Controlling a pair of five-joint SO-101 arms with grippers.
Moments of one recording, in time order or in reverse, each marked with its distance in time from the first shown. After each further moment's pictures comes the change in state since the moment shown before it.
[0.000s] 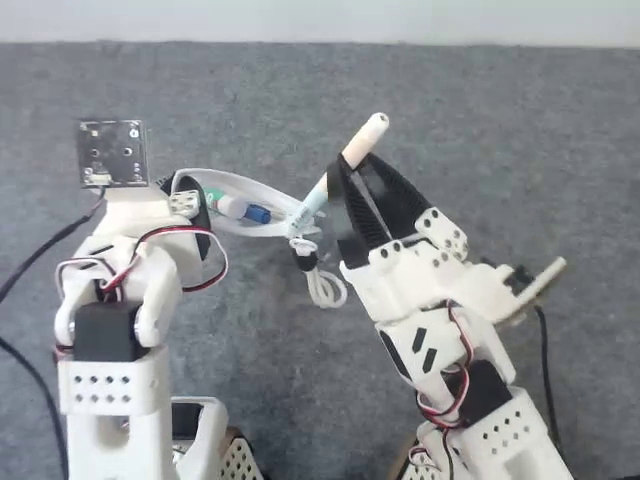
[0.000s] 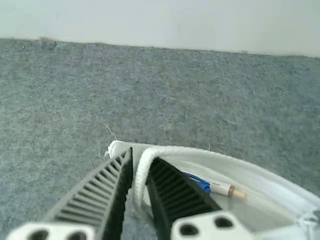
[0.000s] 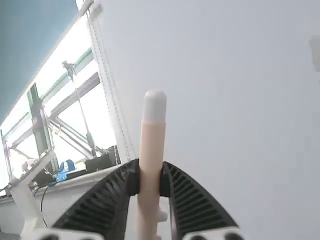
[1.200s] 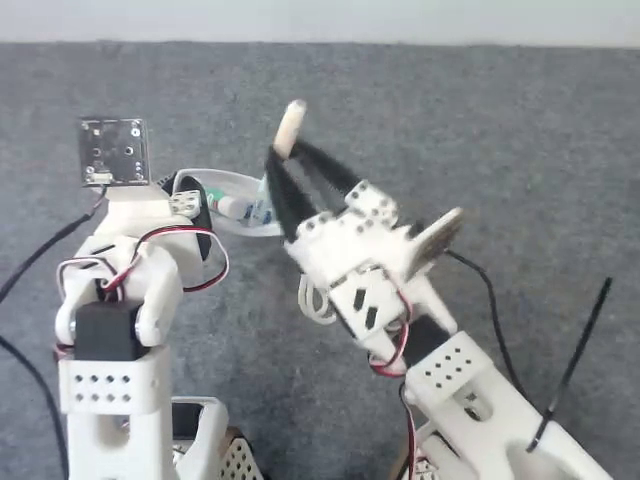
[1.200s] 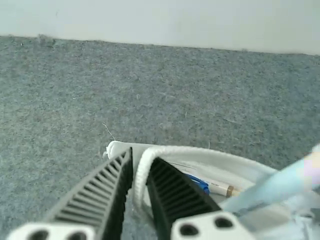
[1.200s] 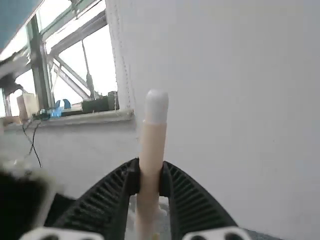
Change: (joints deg) left arm 0.1 0.0 0.0 0.0 0.0; right arm -6.1 31.5 -2.6 -20.2 11.5
